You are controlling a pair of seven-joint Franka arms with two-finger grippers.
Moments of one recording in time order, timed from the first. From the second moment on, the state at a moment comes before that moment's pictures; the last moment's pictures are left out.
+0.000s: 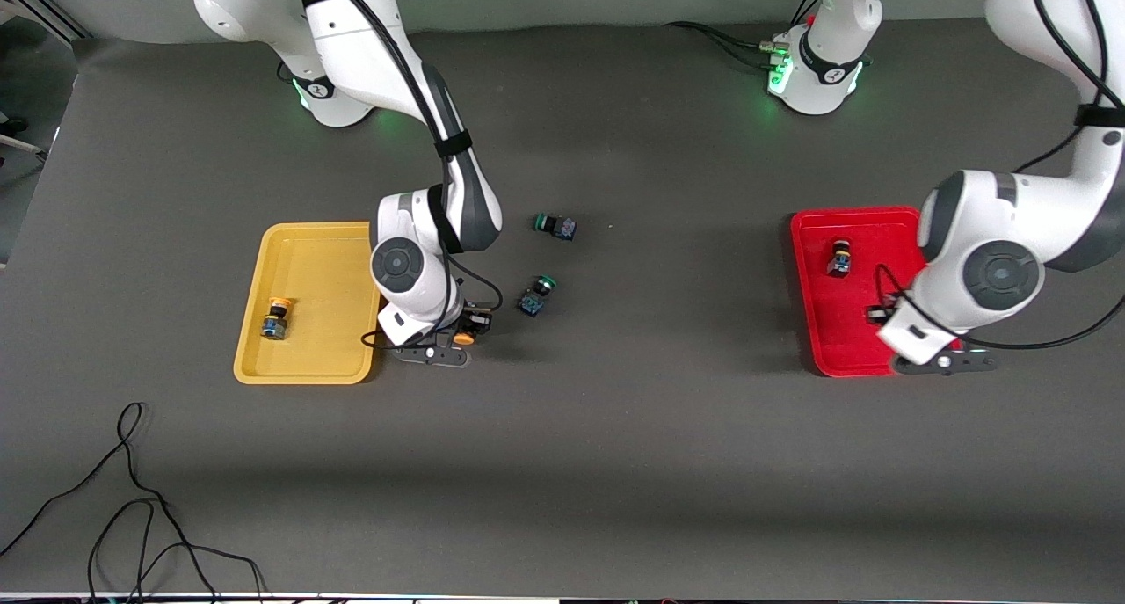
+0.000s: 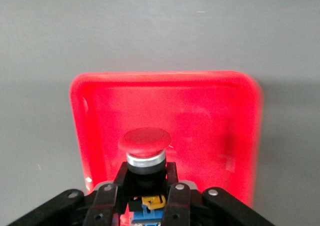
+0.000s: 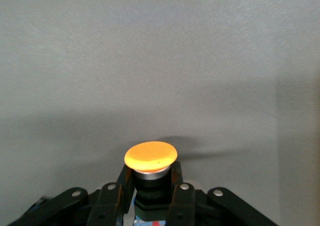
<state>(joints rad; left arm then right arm) 0.17 0.33 -0.21 -1.96 0.35 2.13 -0.24 1.08 0.71 -0.66 -1.79 0.61 2.25 0.27</state>
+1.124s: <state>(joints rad) 0.31 0.35 -0.19 -2.23 0.48 2.55 -0.22 0.96 0.66 -0.95 -2.00 0.68 2.12 -0.45</state>
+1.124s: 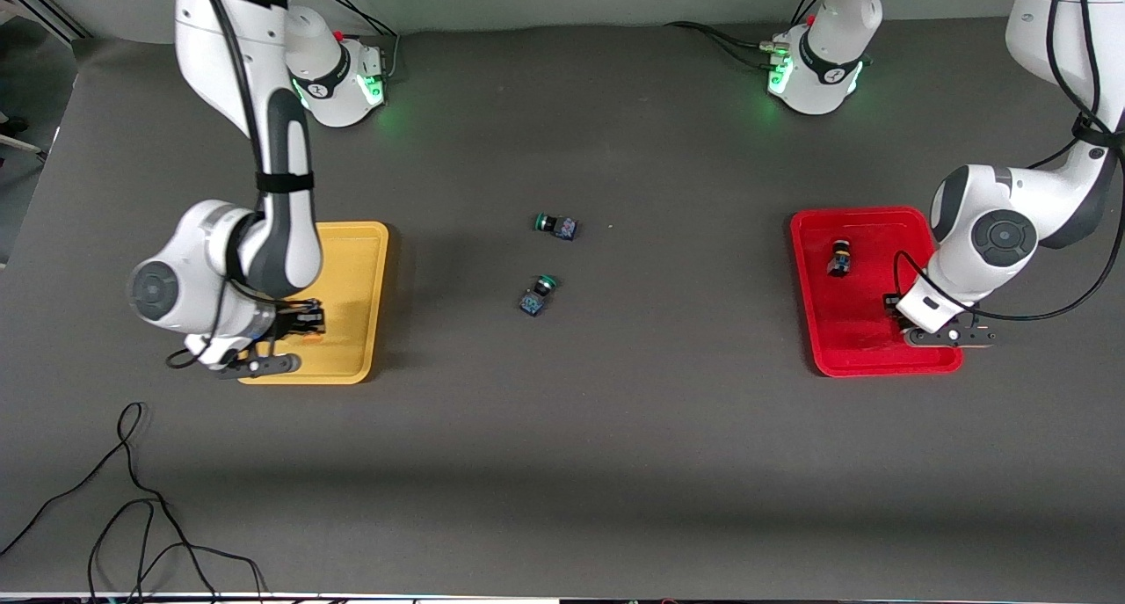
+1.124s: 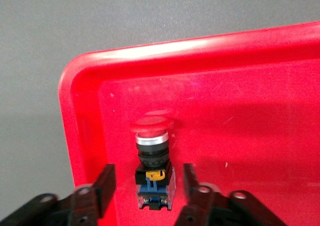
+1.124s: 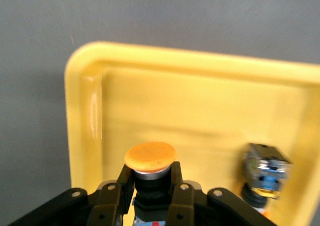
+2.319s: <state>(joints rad) 0.29 0.05 -0.32 -1.75 0.07 1.68 -0.02 1.24 0.58 -1.37 -1.66 0.56 1.70 -0.19</state>
